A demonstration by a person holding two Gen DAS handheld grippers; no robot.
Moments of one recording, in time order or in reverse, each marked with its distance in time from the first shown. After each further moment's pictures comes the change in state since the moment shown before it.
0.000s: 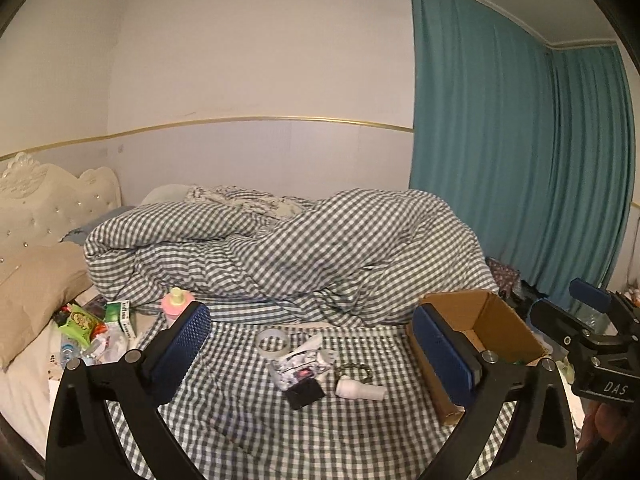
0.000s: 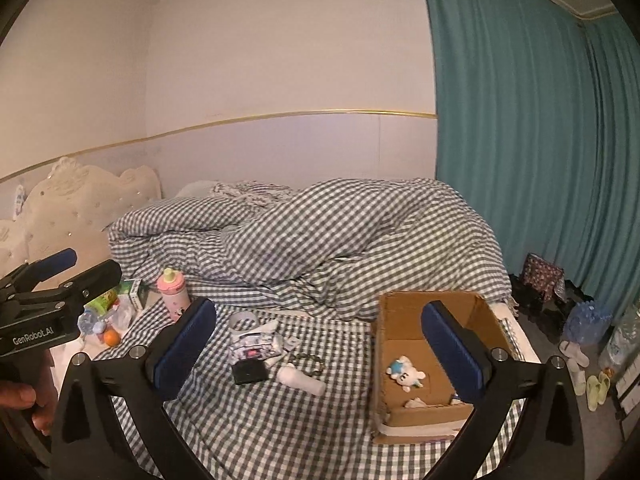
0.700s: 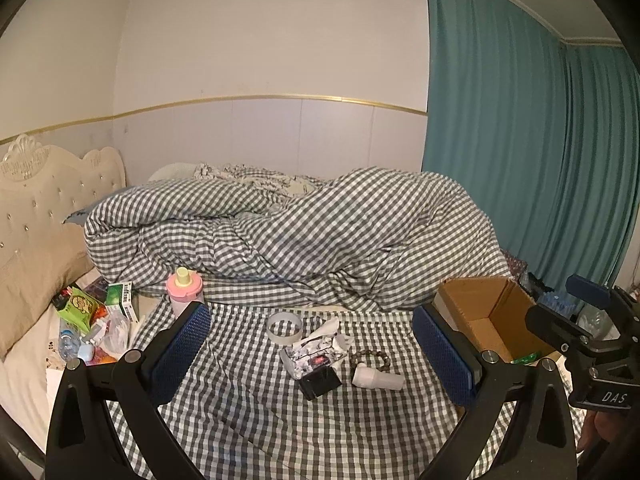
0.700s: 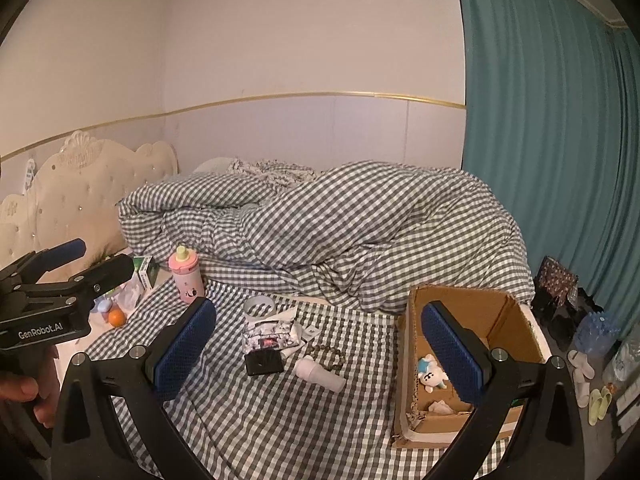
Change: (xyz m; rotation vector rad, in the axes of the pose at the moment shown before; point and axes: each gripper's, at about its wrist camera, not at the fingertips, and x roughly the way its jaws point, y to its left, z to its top) left arm 0.039 0.026 -0.016 -0.020 0.070 0.012; right arm 0.047 0.026 -0.010 -0.054 0.069 0.048
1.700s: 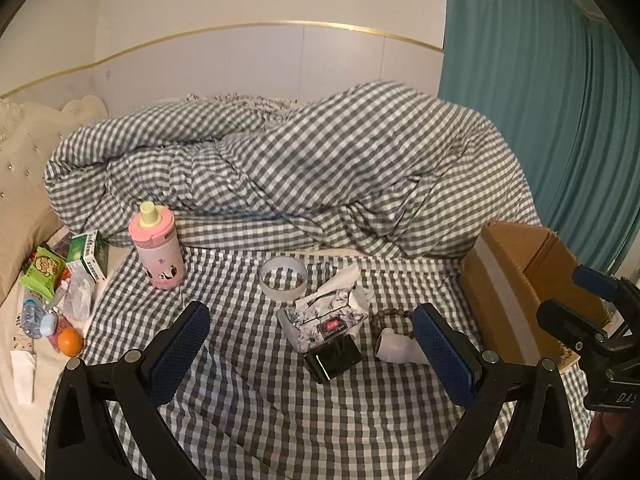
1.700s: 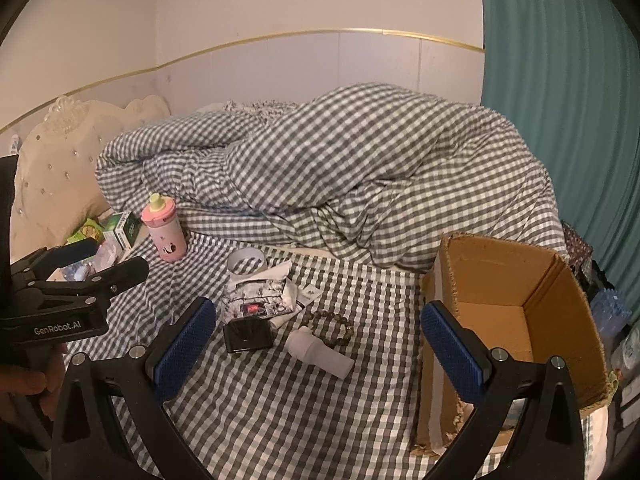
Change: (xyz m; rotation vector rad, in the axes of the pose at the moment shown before) left arm 0.139 0.016 -0.049 -0.007 0.219 -0.011; right arm 0.126 -0.015 -0.036 0.012 0.188 0.021
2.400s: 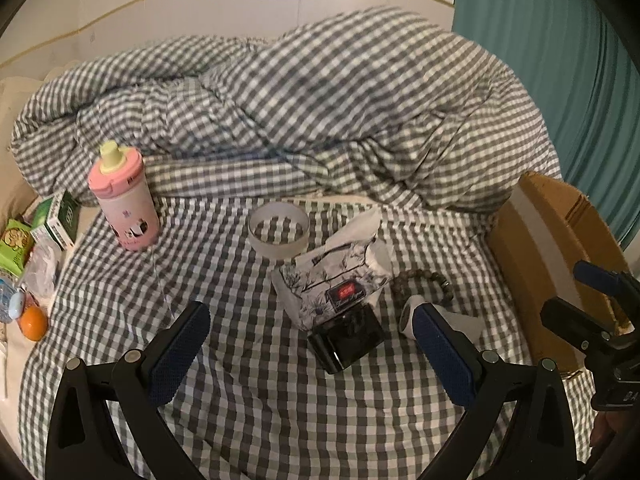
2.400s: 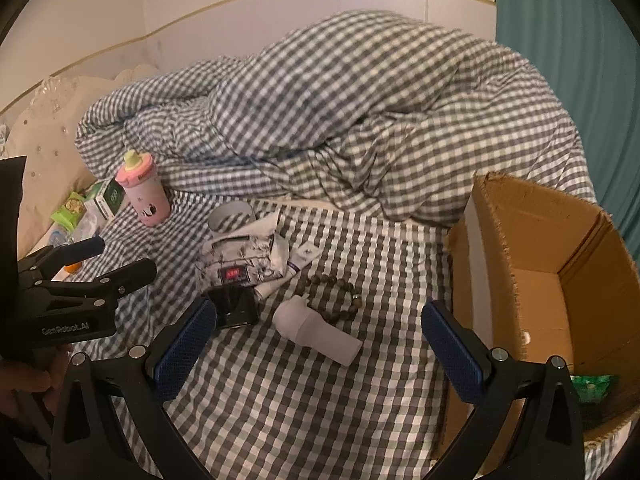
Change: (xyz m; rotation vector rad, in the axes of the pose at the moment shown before) left arm 0.096 0.007 -0.033 -0.002 0.161 -0.010; right arm 0.087 -0.013 -0.030 0.022 0.150 0.030
